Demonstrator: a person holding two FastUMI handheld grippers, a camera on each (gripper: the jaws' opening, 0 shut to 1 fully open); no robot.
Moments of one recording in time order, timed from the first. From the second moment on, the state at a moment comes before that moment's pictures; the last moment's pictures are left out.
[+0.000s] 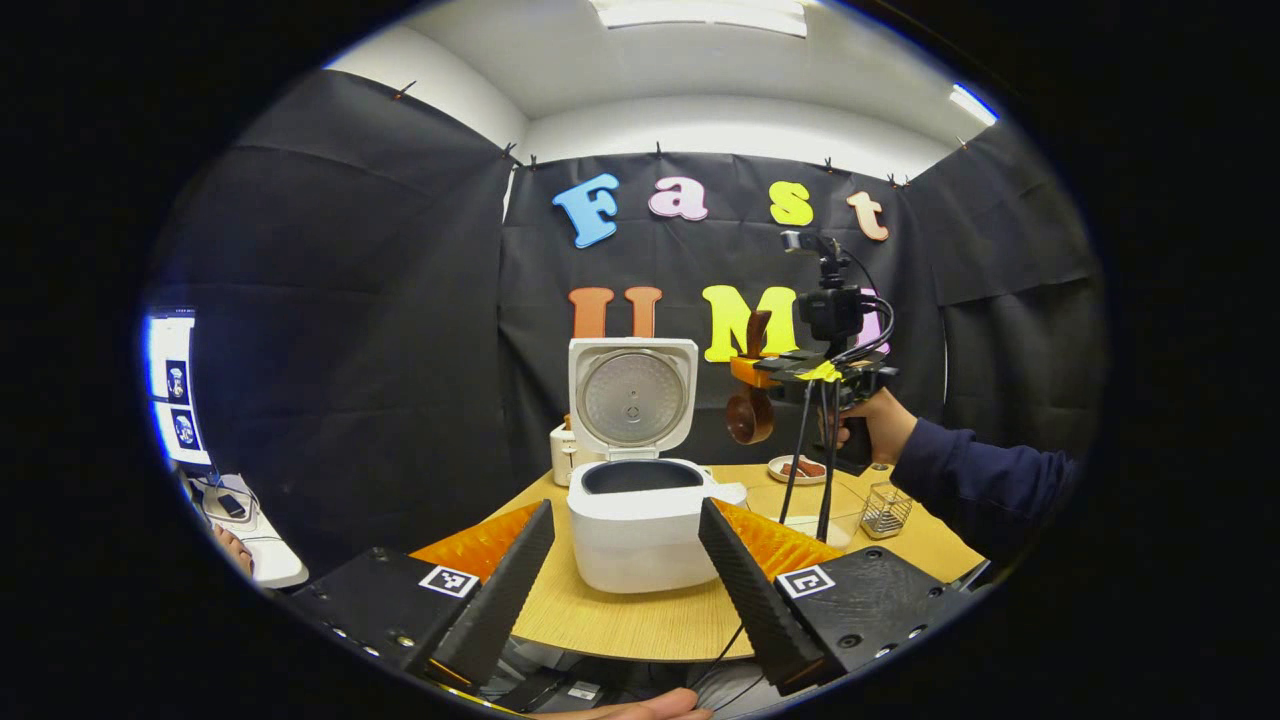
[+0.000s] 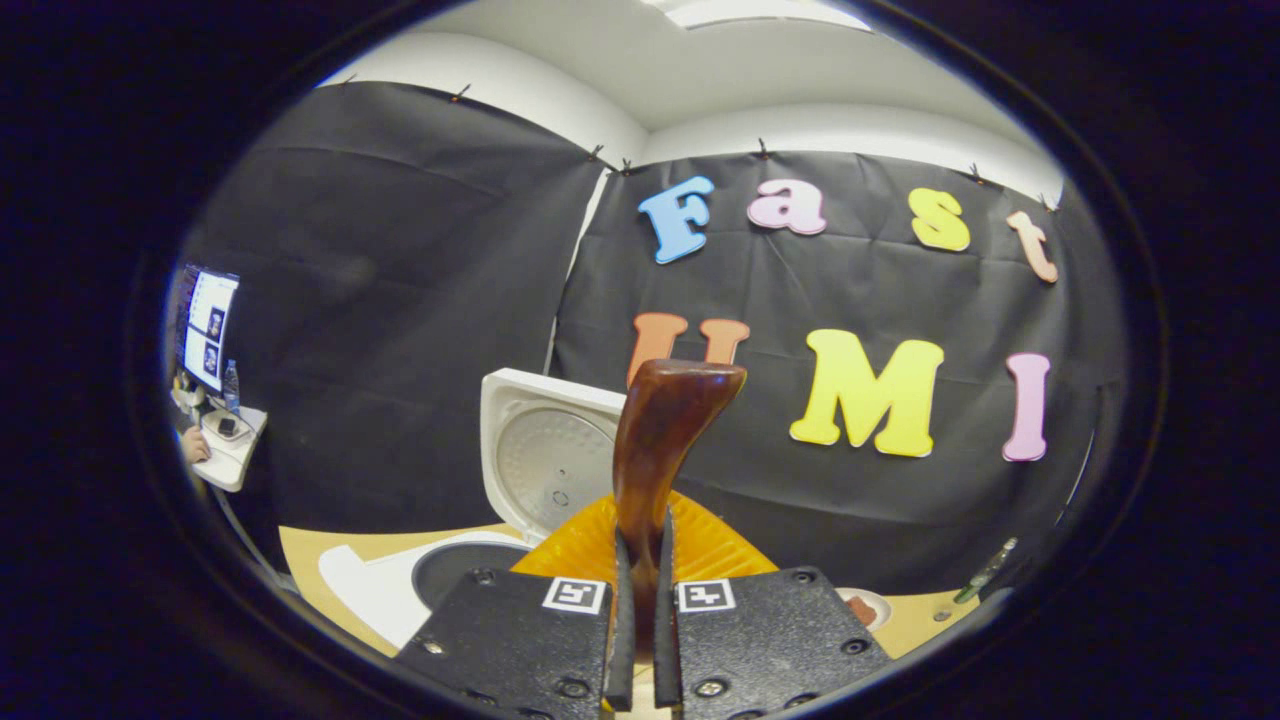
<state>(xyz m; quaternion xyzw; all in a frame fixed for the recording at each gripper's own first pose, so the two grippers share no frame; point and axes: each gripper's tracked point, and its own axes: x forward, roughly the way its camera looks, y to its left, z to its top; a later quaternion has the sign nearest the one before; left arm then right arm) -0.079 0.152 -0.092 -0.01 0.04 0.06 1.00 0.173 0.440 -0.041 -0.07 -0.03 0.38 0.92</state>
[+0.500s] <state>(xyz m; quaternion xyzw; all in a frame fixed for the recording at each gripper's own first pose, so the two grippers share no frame) -0.054 0.098 -0.088 -0.03 0.03 0.03 1.00 0.196 0.288 -0.057 0.00 0.03 0.30 0.95</state>
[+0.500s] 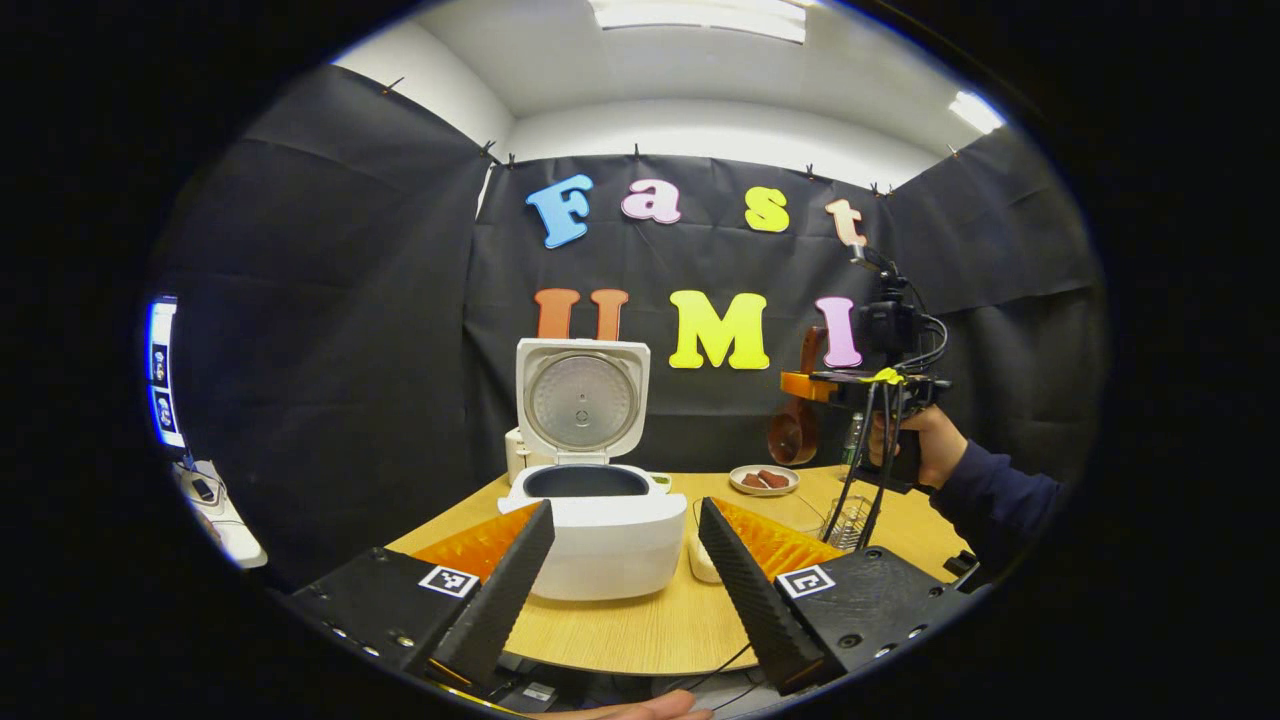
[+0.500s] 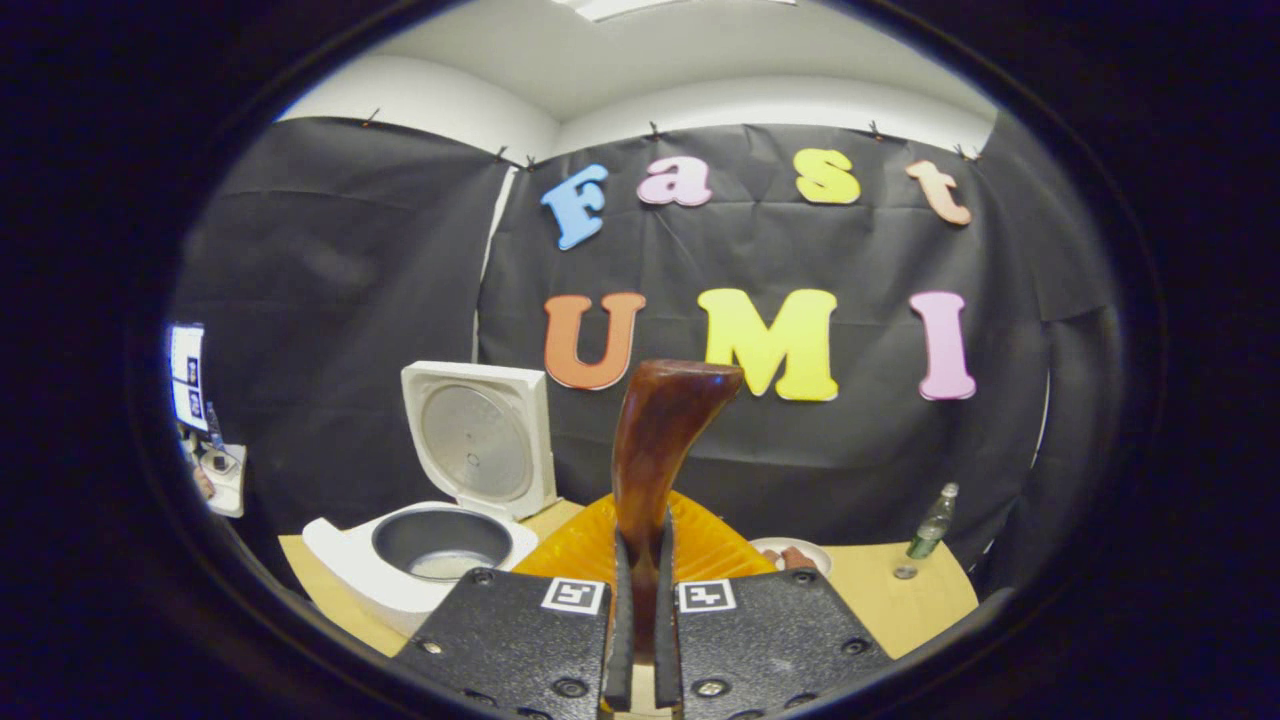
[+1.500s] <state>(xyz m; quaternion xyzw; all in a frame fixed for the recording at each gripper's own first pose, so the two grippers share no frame) 0.035 0.069 -0.101 -0.02 0.02 0.02 1.00 0.251 0.142 -0.178 0.04 0.14 0.21 0.97</state>
